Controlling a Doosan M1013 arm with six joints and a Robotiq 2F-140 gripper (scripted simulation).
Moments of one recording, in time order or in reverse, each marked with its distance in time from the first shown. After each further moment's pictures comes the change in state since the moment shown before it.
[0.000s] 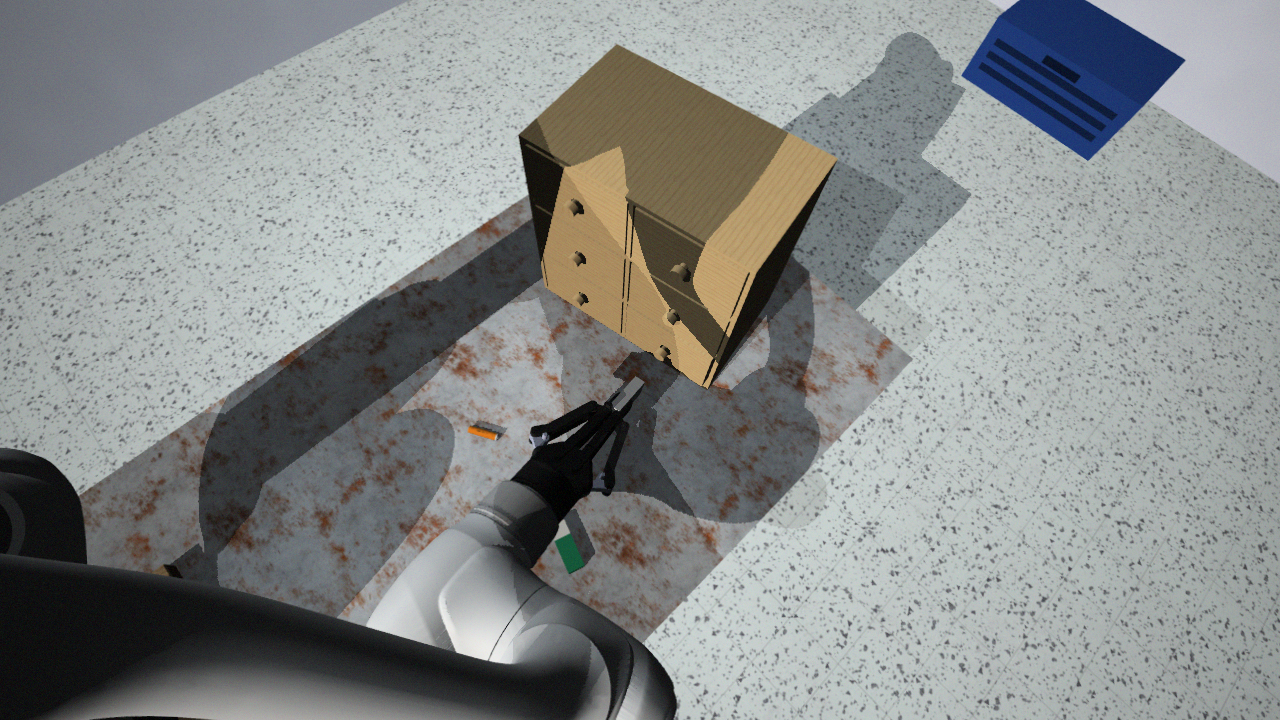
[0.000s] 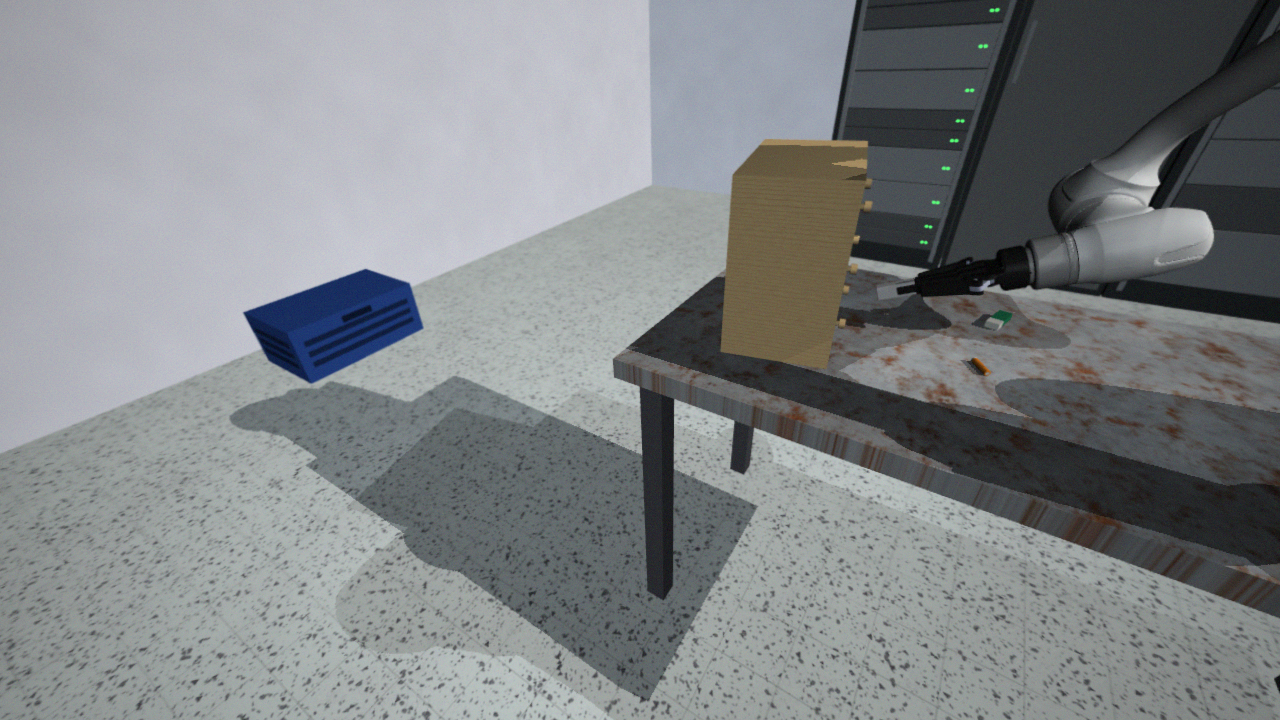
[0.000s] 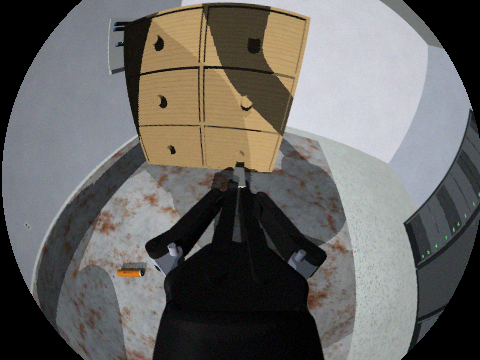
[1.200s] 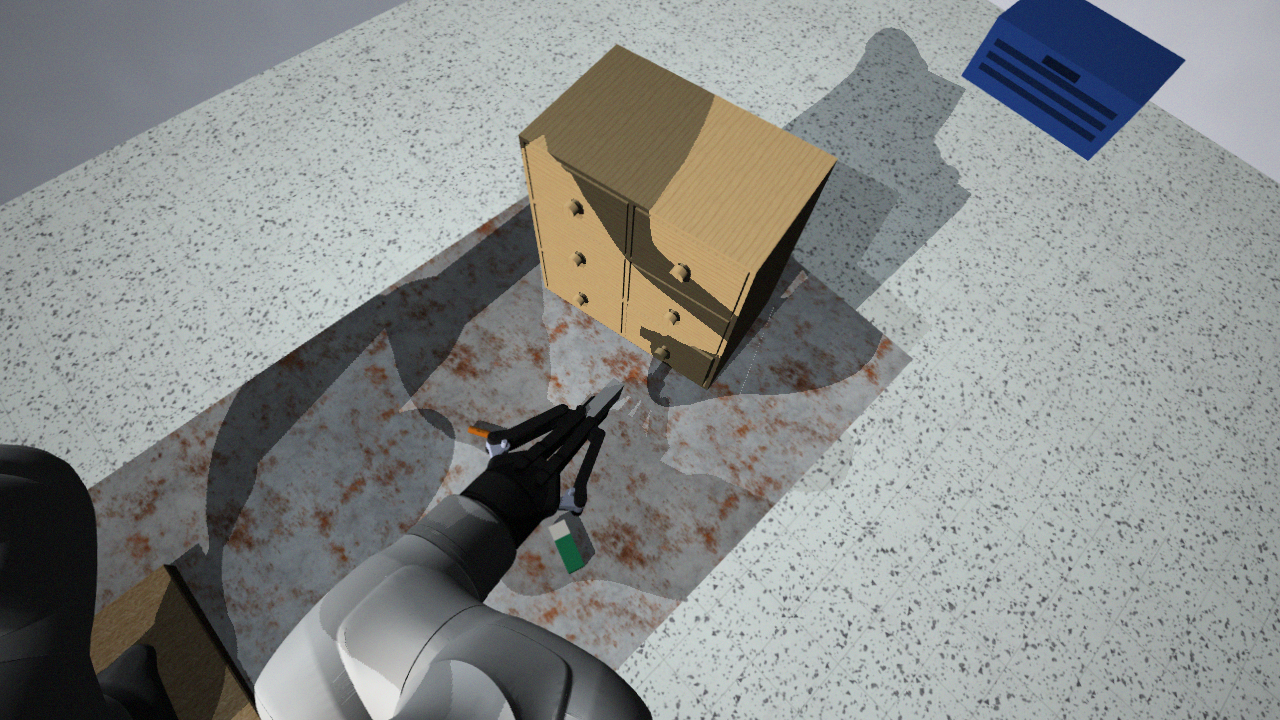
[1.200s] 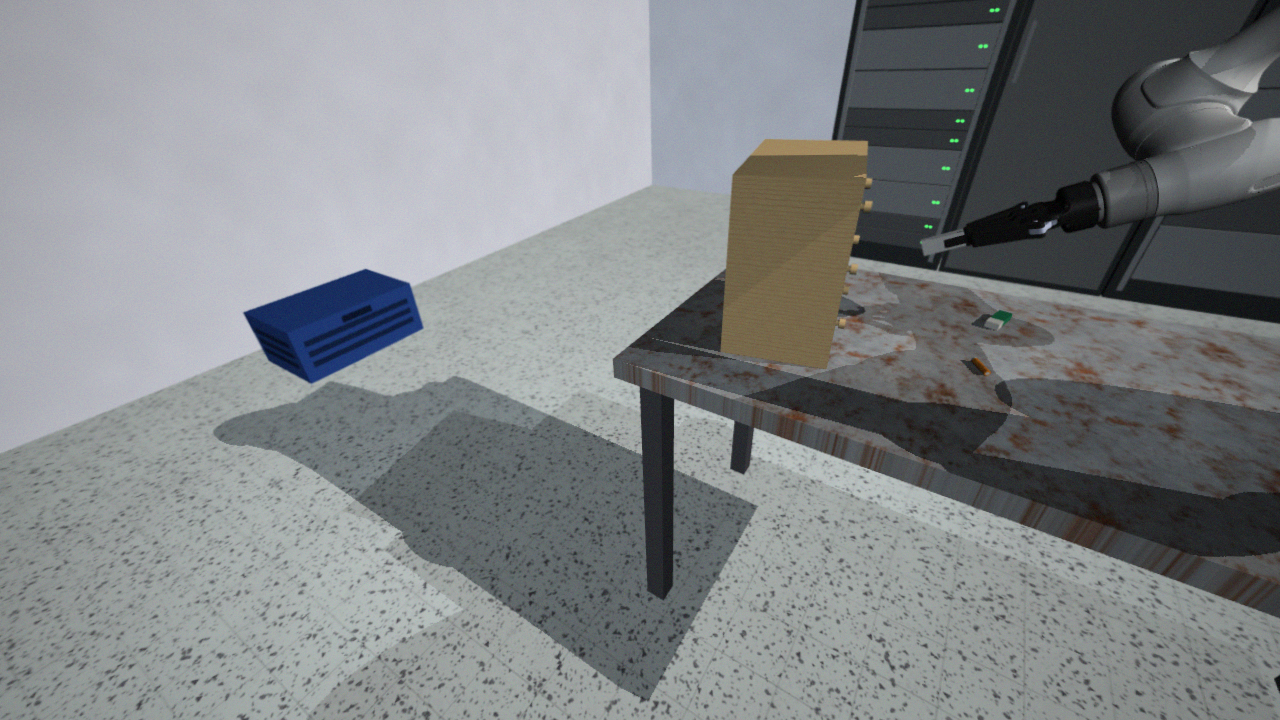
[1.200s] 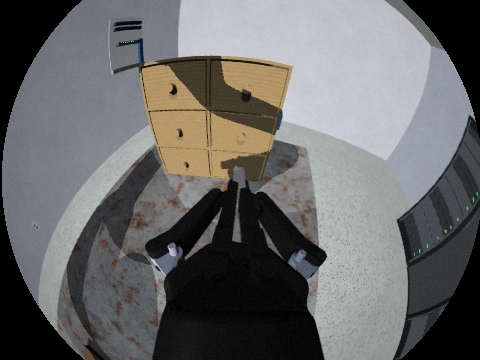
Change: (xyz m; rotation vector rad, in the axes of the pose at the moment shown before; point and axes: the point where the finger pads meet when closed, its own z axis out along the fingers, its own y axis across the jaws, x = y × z) arm 0.076 0.000 -0.085 -0.001 -0.060 -0.001
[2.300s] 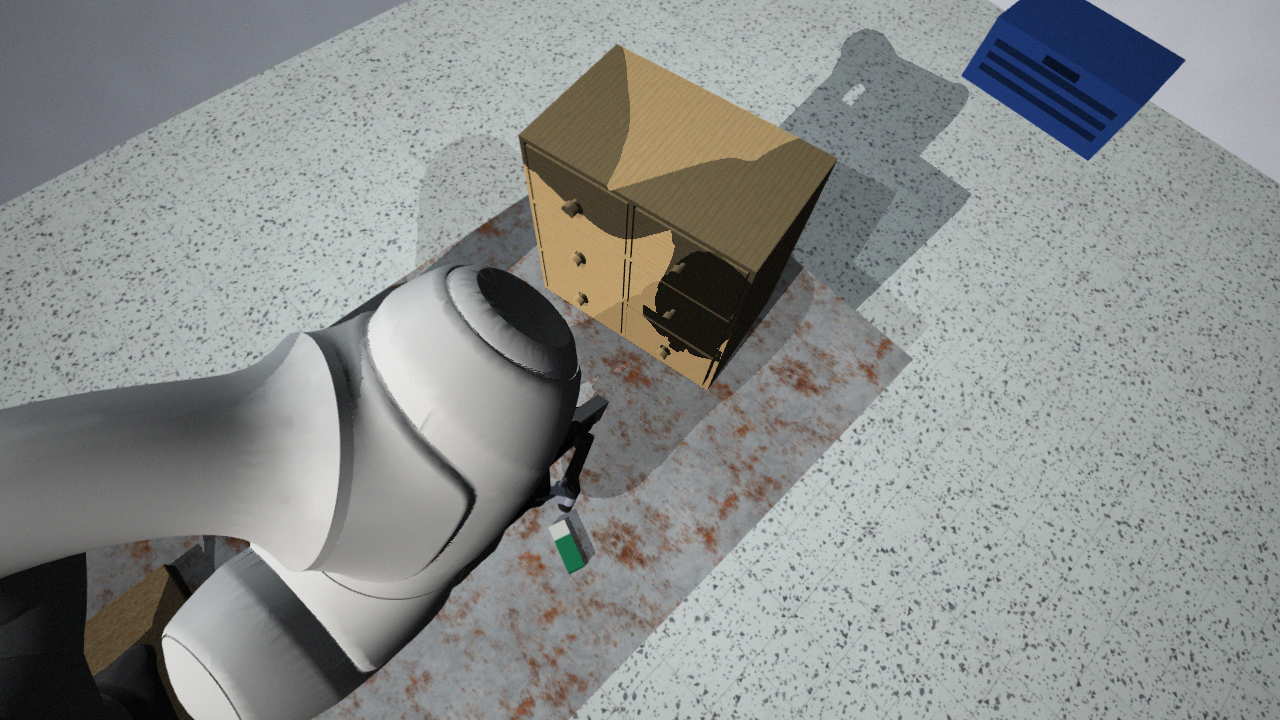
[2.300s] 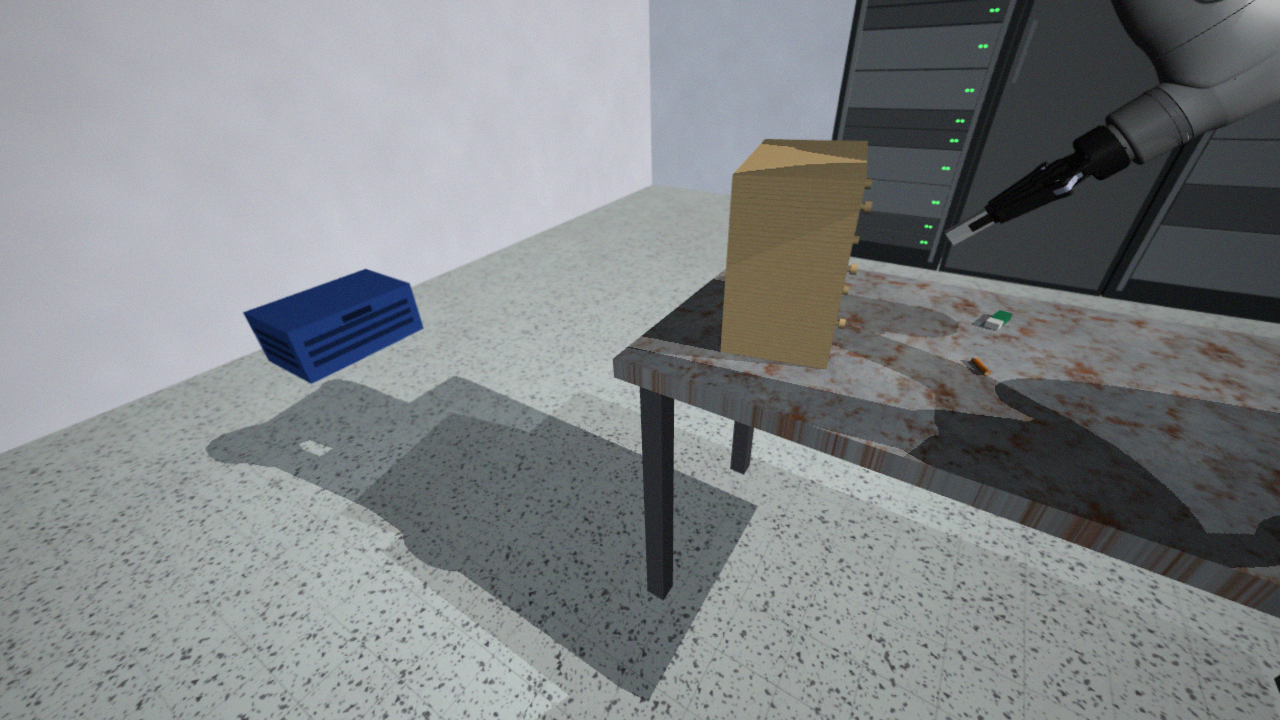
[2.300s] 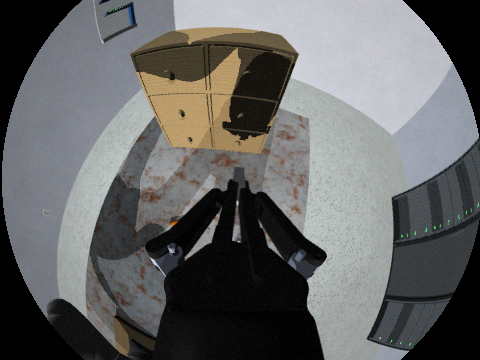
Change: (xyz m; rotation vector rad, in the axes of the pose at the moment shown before) arm 0.015 0.001 -0.041 -0.012 -0.337 -0.008
